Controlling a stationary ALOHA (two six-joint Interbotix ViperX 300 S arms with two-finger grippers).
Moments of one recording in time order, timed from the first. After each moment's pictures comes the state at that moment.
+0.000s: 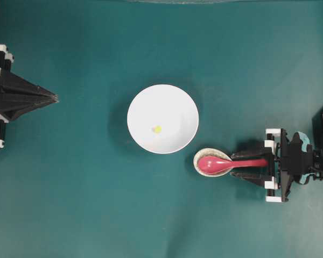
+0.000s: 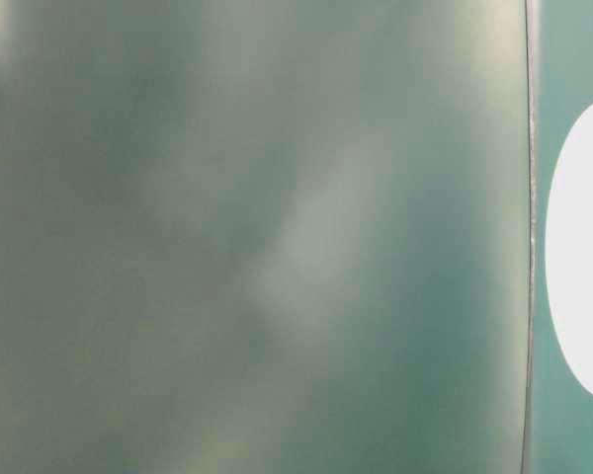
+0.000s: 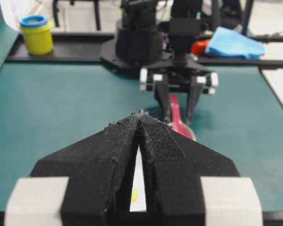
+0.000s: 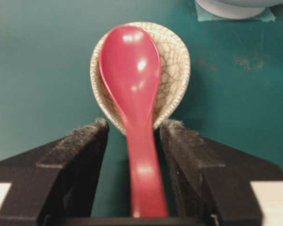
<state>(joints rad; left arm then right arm) 0.00 -0.96 1.16 0.00 -0.24 0.01 0.65 0.26 1.26 0.74 -1.21 0.00</state>
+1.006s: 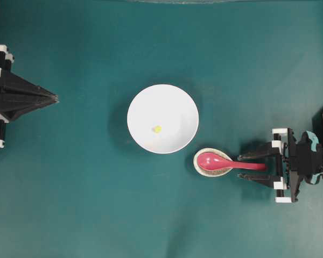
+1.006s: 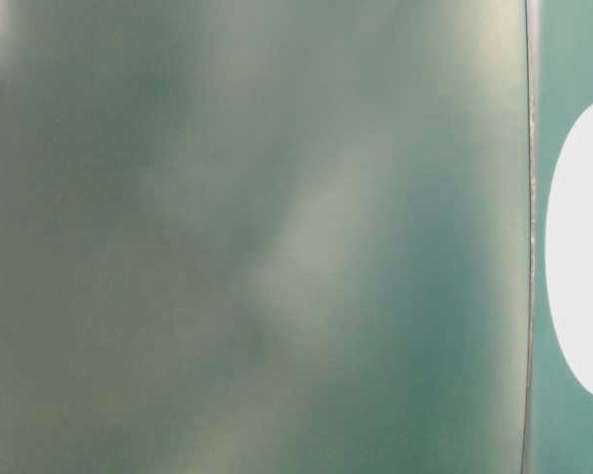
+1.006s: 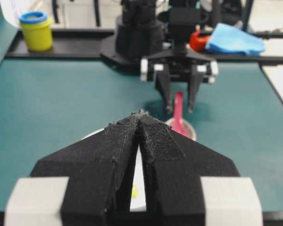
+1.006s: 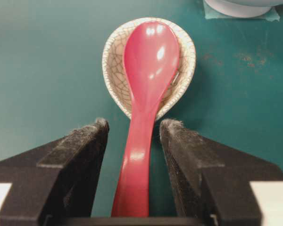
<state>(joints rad) 0.00 -0.96 1.16 0.00 -0.22 0.00 0.70 0.21 1.31 0.75 -1.21 0.00</state>
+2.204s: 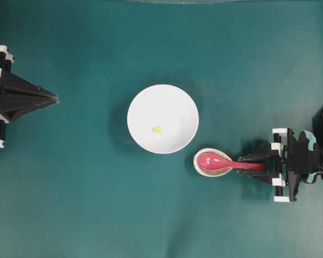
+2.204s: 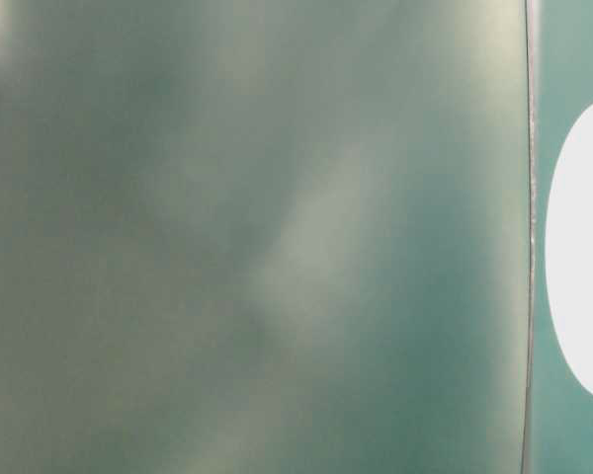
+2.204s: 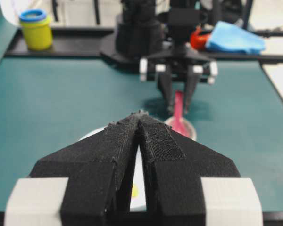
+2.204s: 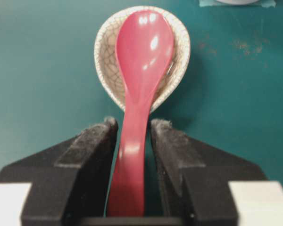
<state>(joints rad) 0.00 -0.96 1.16 0.00 -0.22 0.00 0.70 0.21 1.30 0.77 -1.17 0.00</state>
